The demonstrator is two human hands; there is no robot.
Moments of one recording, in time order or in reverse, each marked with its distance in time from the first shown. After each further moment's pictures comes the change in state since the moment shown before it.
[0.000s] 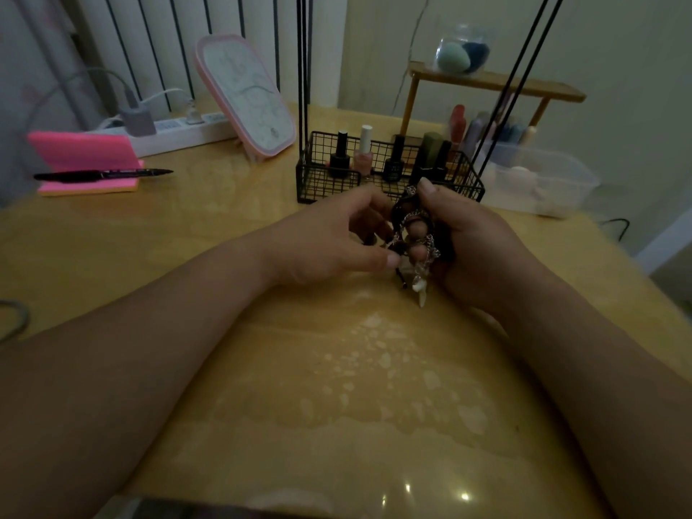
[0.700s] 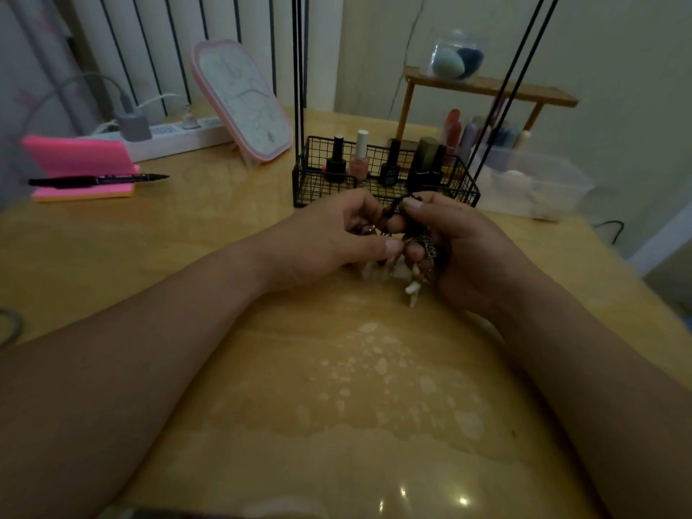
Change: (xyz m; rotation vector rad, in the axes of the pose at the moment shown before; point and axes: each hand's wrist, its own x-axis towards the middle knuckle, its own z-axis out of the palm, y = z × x) left_hand 0.002 0.000 0.003 -0.267 0.005 -0.041; right_hand 0.003 0.001 -0.003 -0.019 -0.013 -0.023
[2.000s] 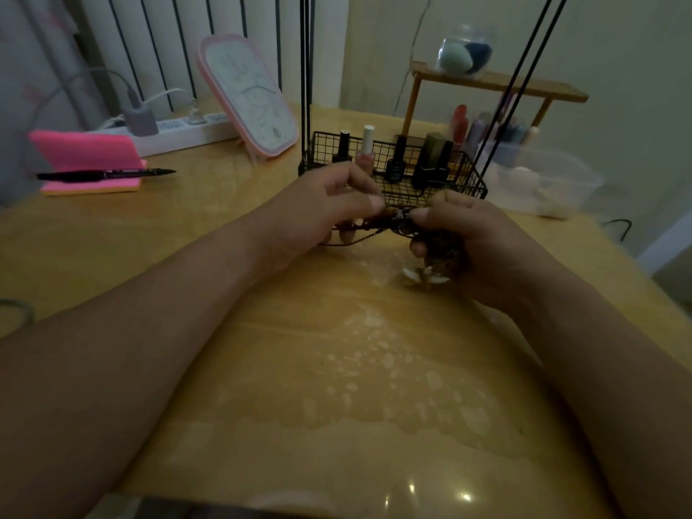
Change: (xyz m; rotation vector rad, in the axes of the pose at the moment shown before) left_hand -0.003 0.007 -0.015 -0.004 0.186 0.003; right_hand -0.003 -0.006 -0.010 -0.161 0.008 0.020
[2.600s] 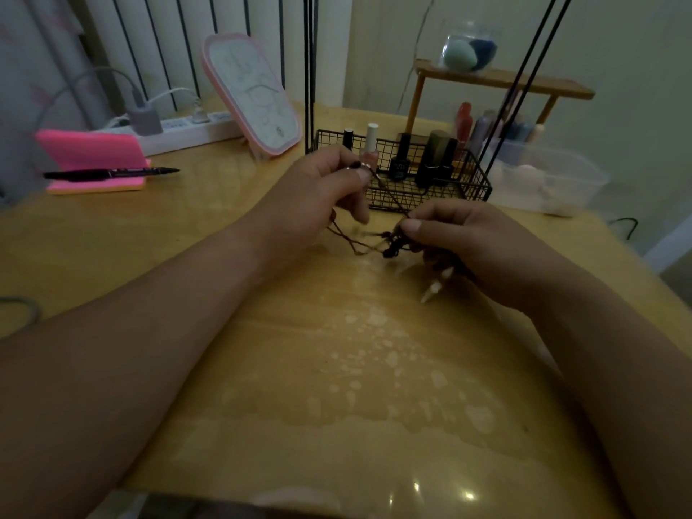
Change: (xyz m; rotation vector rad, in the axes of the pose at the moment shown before) left_hand 0.001 0.001 0.000 -0.034 0.122 0.099; right_hand -0.004 -0.002 -0.003 -0.455 -0.002 -0.026
